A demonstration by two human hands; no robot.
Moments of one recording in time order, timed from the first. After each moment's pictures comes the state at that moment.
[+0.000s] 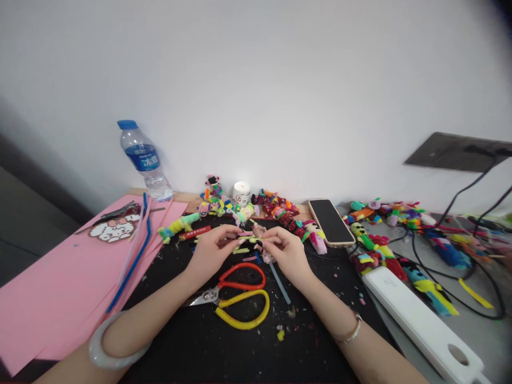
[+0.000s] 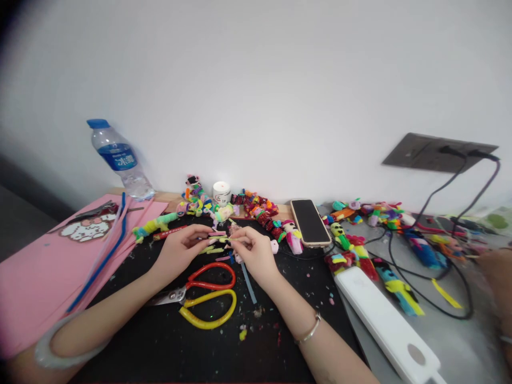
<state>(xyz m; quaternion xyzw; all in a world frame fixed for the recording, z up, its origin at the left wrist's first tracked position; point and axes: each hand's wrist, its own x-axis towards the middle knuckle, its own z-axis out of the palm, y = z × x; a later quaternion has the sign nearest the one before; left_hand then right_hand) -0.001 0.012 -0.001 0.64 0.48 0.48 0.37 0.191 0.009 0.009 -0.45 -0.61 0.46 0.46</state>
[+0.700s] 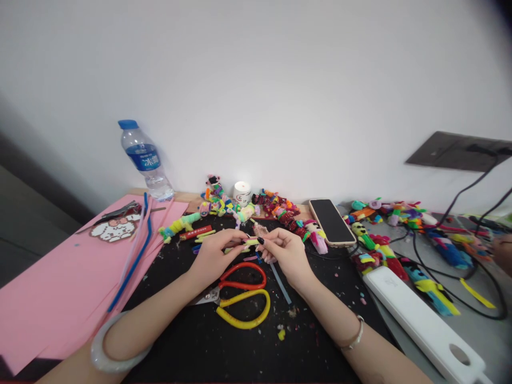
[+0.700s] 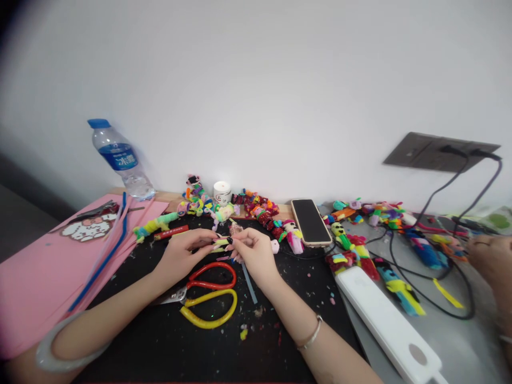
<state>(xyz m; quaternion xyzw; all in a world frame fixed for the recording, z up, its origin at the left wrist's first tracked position) 0.000 0.006 0.001 0.70 0.44 0.45 0.33 0.182 0.006 0.013 -0.46 -0.47 0.57 0.49</state>
